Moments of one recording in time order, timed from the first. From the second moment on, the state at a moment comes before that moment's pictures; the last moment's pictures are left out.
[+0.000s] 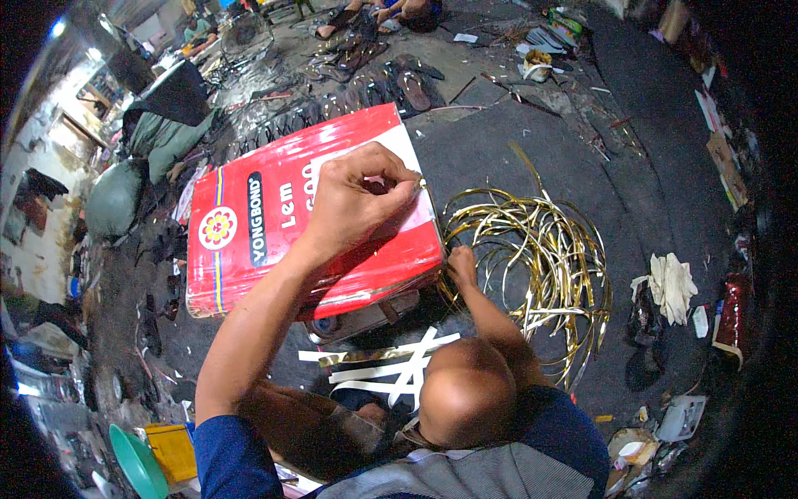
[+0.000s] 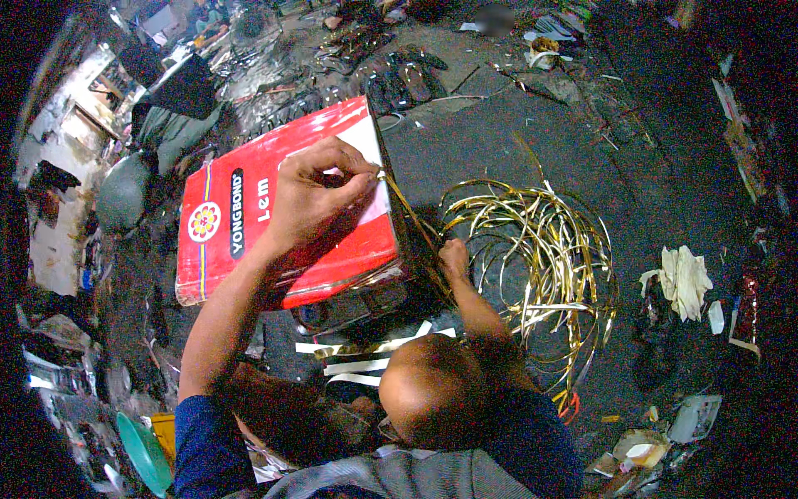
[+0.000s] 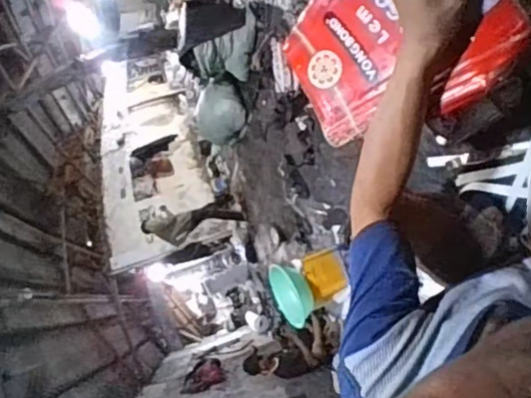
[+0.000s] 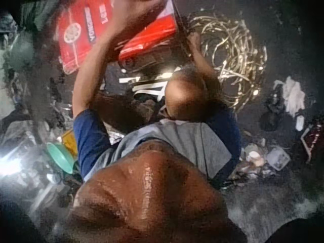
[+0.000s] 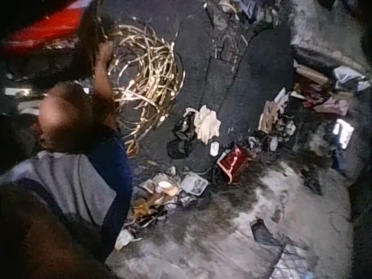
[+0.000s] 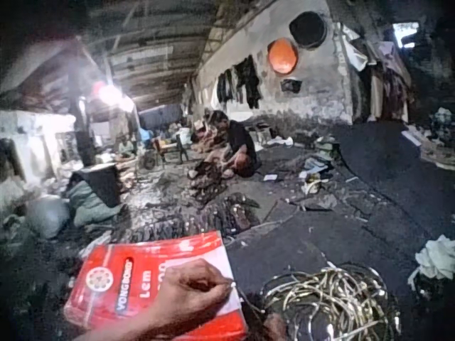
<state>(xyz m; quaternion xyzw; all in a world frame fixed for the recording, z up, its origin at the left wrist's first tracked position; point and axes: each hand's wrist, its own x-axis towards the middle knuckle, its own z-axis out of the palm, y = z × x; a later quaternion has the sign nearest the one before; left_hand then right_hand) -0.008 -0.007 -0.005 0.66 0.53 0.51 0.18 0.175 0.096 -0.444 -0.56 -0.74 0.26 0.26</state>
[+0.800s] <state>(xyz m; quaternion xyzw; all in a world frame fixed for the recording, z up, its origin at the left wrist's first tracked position) -0.011 -0.011 0.002 0.79 0.43 0.43 0.07 0.248 0.078 -0.471 -0.64 -0.72 0.21 0.16</state>
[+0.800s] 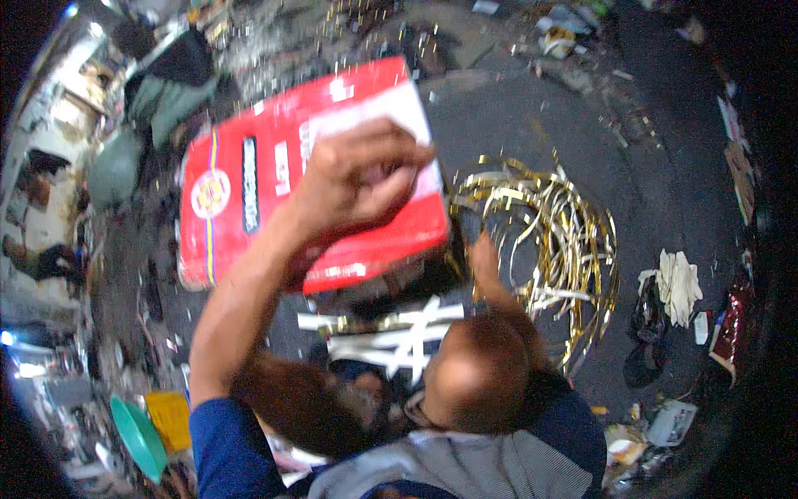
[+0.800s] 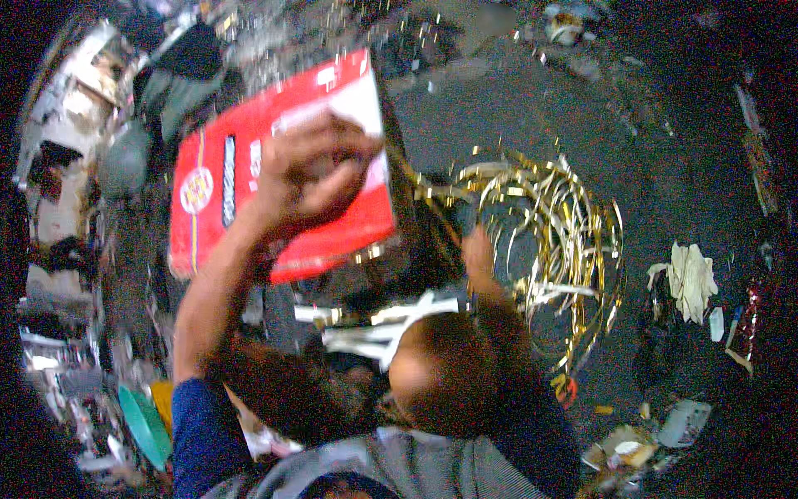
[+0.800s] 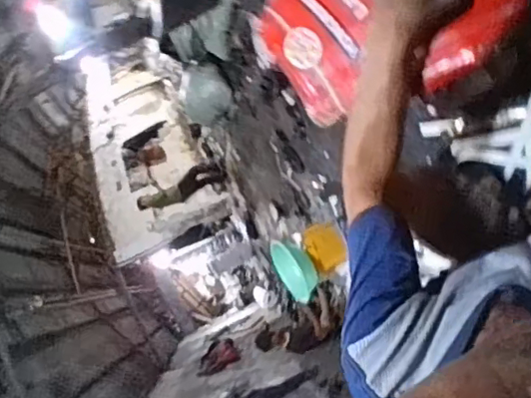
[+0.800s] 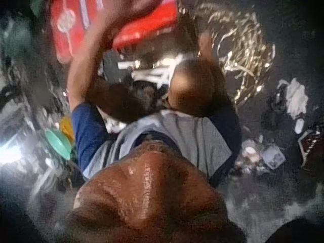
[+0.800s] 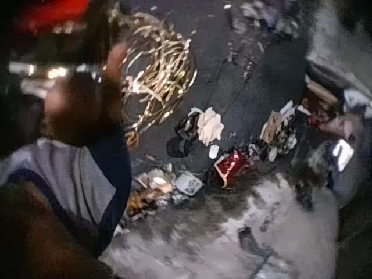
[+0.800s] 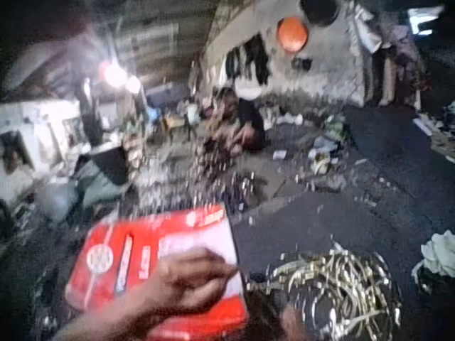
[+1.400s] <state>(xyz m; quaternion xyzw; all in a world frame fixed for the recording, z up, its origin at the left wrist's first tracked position) -0.008 0.006 -0.020 0.84 0.29 0.45 -0.04 0.465 0.103 -0.436 -0.68 -0.73 0.10 0.01</state>
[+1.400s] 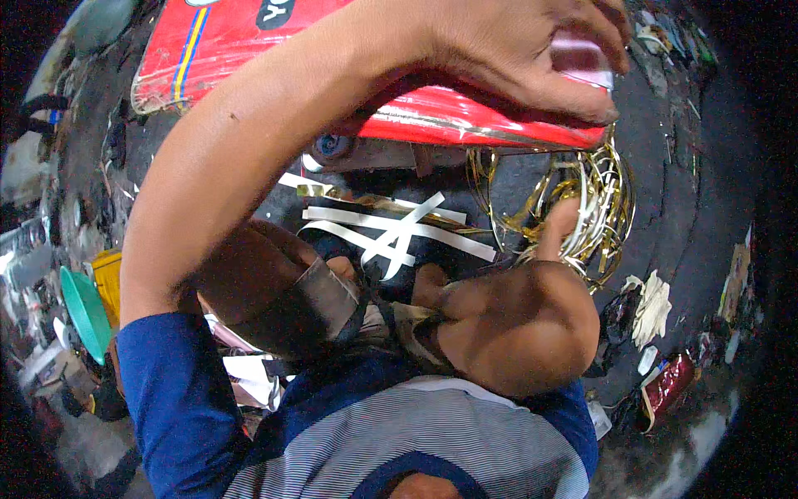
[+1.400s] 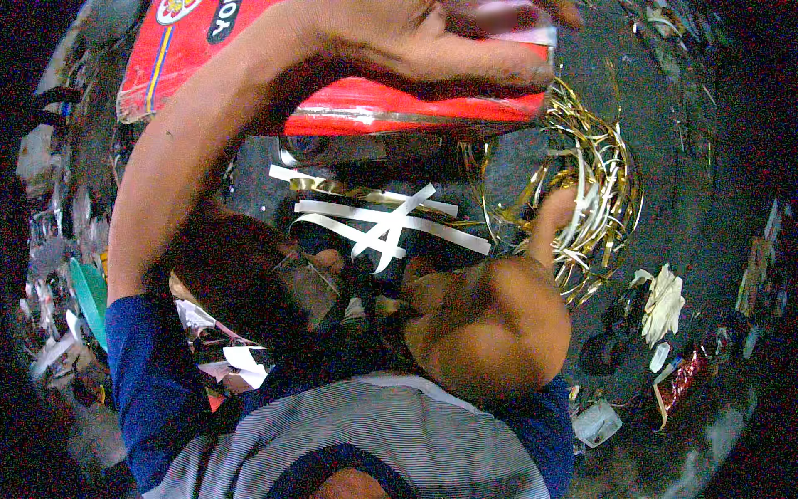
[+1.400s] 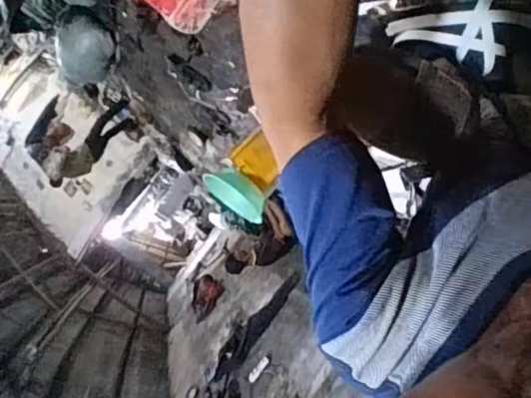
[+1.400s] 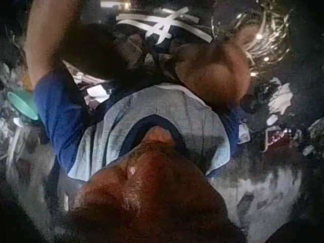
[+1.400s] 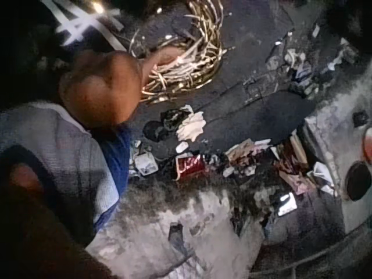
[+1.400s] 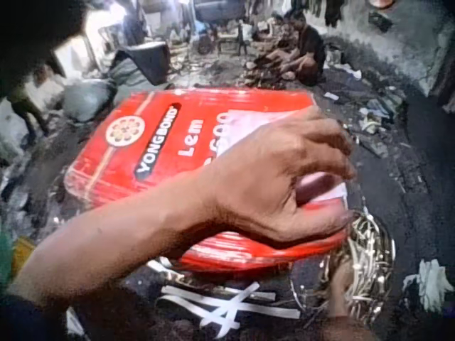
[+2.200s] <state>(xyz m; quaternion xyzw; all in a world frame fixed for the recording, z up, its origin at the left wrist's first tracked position) 0.076 -0.138 -0.021 0.68 0.55 0.45 0.20 0.263 0.015 -0.067 -0.09 -0.83 0.54 -0.03</state>
